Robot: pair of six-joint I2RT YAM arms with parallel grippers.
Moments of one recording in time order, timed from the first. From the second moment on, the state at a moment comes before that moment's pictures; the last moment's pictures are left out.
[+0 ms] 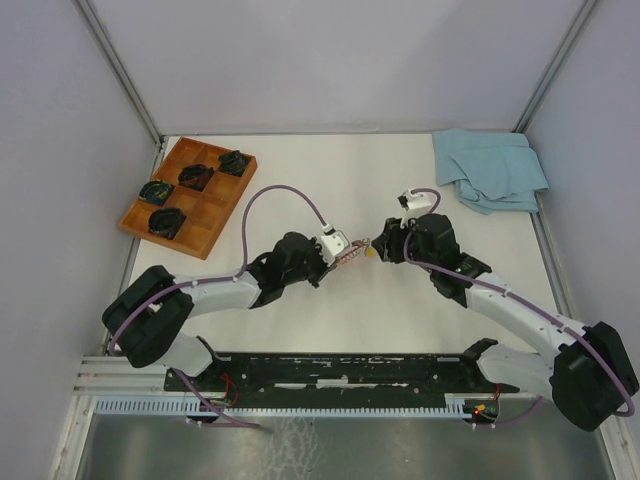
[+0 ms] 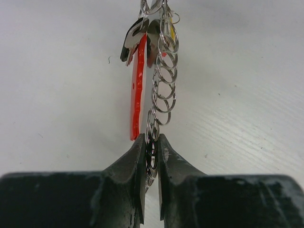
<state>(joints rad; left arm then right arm) -0.80 1.47 0.59 0.40 0.14 0.19 0.57 1.11 0.63 0.03 0.01 0.35</state>
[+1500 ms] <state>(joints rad) -0.87 1.48 0.73 0.10 -0.12 0.06 0.58 1.54 0.51 0.70 -0.25 0.39</state>
